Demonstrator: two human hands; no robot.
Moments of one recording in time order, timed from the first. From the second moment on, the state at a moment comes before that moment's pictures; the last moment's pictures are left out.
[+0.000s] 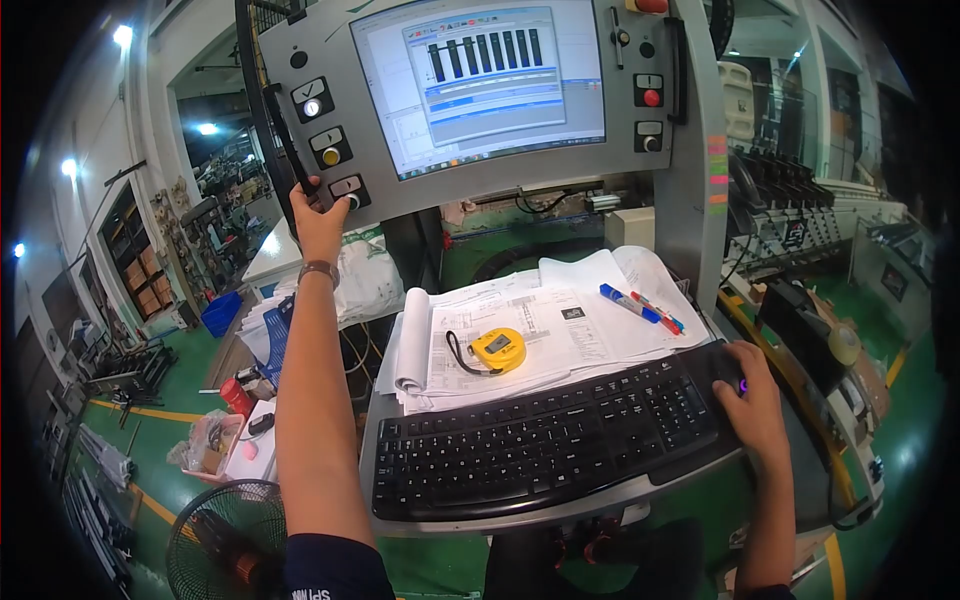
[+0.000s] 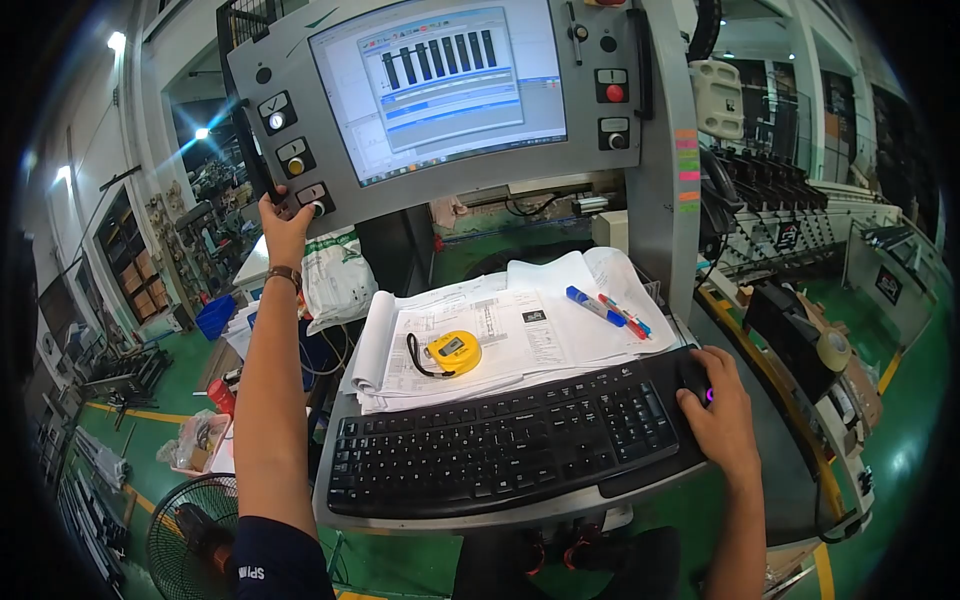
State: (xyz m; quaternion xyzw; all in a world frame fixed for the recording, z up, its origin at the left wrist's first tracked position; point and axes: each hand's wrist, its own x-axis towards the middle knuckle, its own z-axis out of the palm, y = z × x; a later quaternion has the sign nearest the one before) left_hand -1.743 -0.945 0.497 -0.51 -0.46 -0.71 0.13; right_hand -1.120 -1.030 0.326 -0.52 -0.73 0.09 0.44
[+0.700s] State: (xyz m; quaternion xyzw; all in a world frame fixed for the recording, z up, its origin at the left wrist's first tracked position) left_hand -1.745 -0.943 0.497 -0.51 -0.46 -0.72 0.13; right_hand -1.120 -1.031 0.328 -0.52 -0.73 0.11 0.42
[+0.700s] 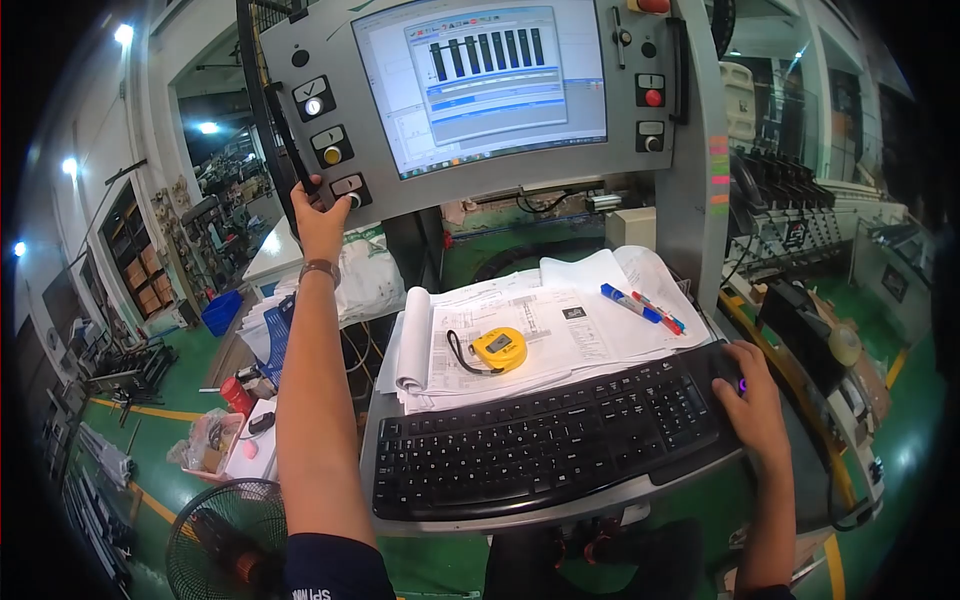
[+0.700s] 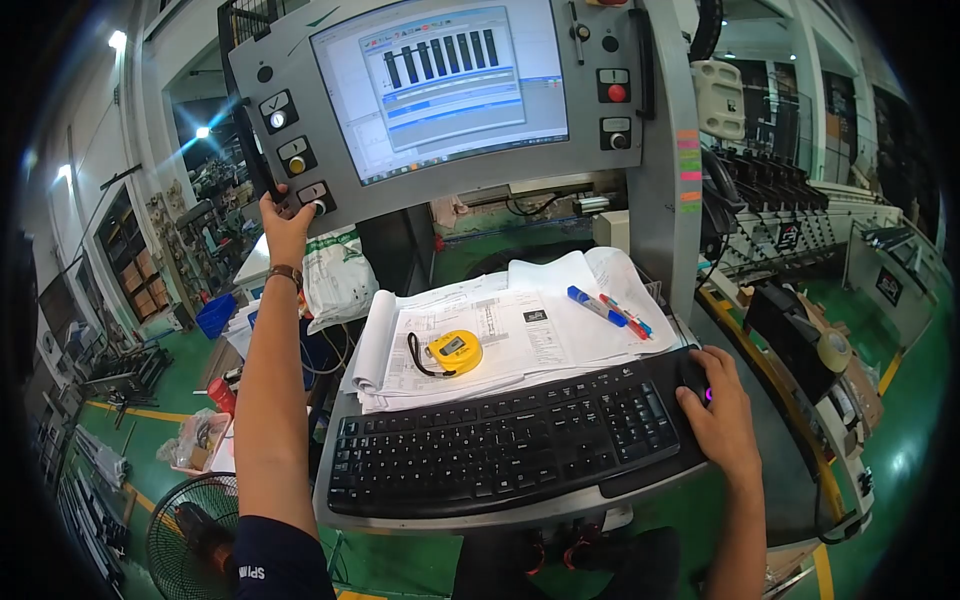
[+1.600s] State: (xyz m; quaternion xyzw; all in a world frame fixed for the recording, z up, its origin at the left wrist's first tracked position) left_hand -1.747 -0.944 0.496 -0.51 -0.46 -0.71 0.13; right_hand -1.120 -1.030 0.327 -0.52 -0.74 0.11 0.42
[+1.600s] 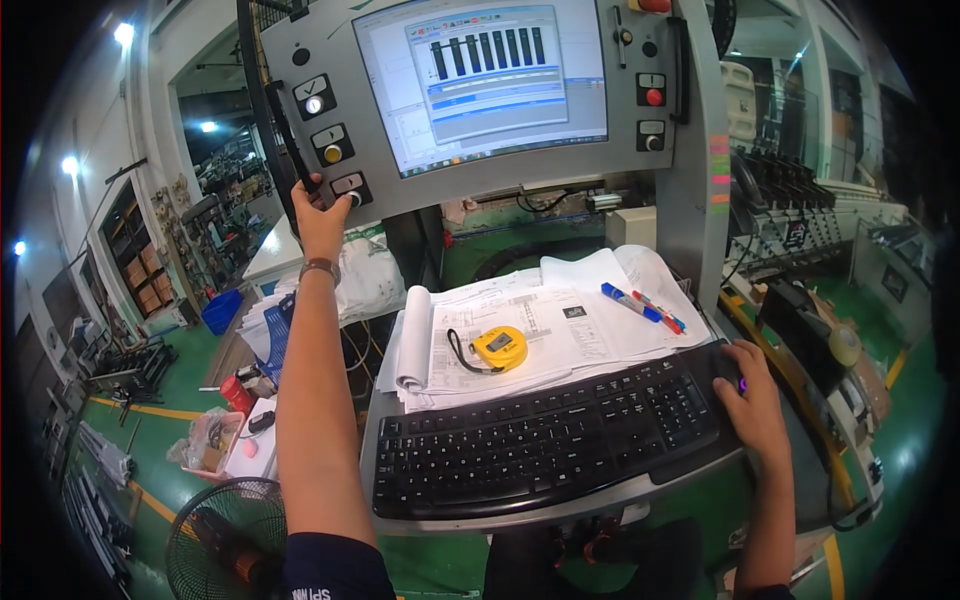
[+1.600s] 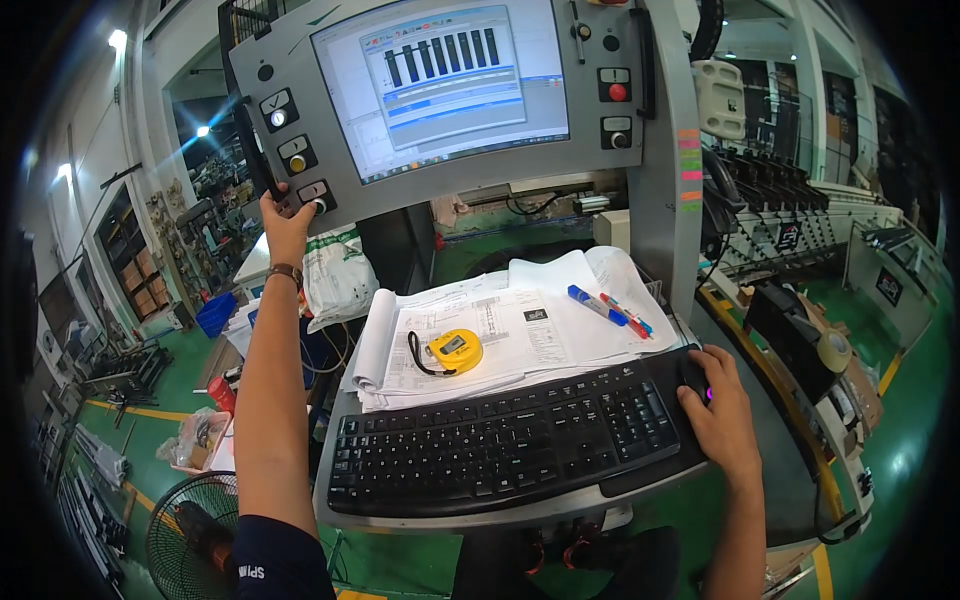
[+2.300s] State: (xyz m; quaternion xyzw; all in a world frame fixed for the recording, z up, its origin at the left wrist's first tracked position) left_hand -1.743 -0.945 0.496 -0.51 -0.47 -0.71 0.13; right_hand -1.120 -1.028 0.326 -0.52 -0.74 0.10 0.42
